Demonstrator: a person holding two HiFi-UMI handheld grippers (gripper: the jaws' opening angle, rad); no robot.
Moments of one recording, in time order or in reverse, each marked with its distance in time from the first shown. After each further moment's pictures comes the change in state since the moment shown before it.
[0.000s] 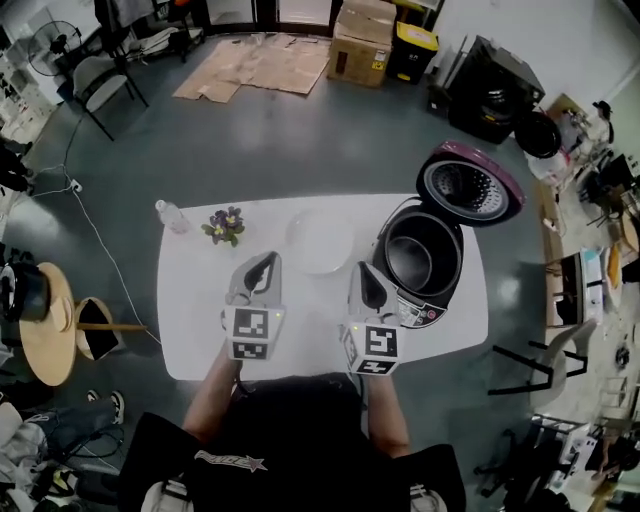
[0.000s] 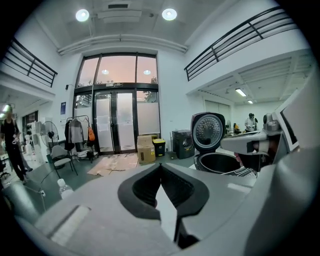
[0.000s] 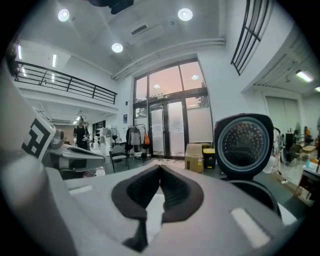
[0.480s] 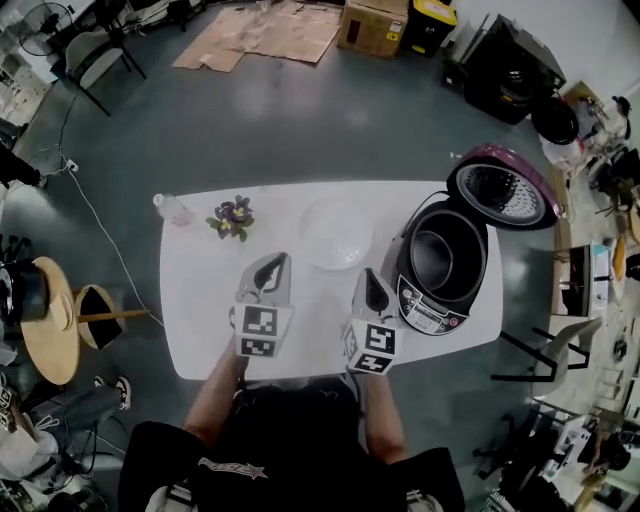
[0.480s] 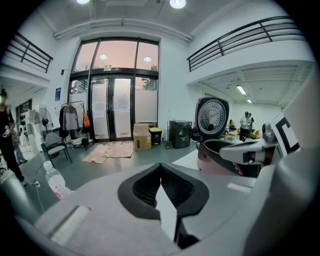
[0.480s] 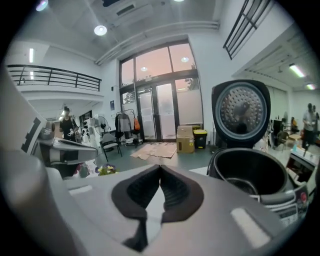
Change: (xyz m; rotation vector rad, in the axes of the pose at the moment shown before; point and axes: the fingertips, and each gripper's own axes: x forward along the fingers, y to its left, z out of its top) left arm 0.037 0.029 -0.067 -0.041 0.121 -0.068; right arm 0.046 0.012 -0.087 0.089 0.189 -0.108
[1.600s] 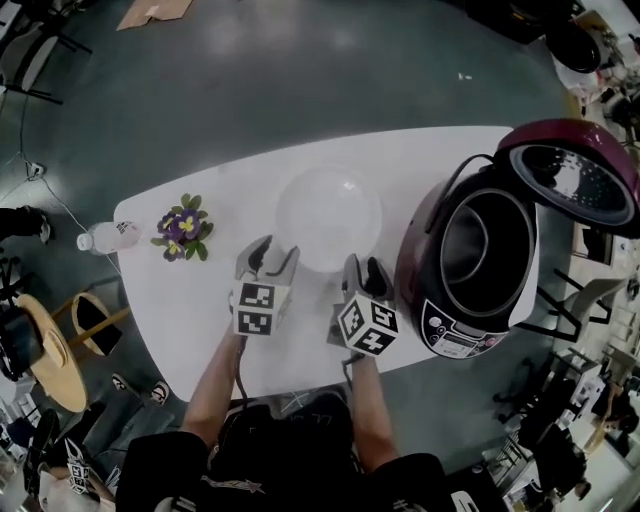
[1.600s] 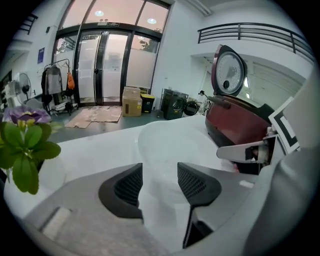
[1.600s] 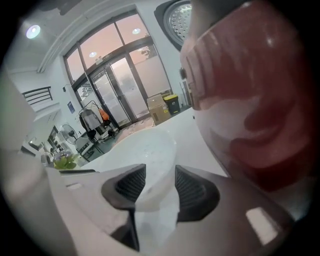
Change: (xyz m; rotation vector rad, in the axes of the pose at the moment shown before) left arm 0.159 -0.010 -0.176 -0.099 0.357 -0.178; right arm 0.111 -0.056 -0.181 0.433 0.295 -0.206
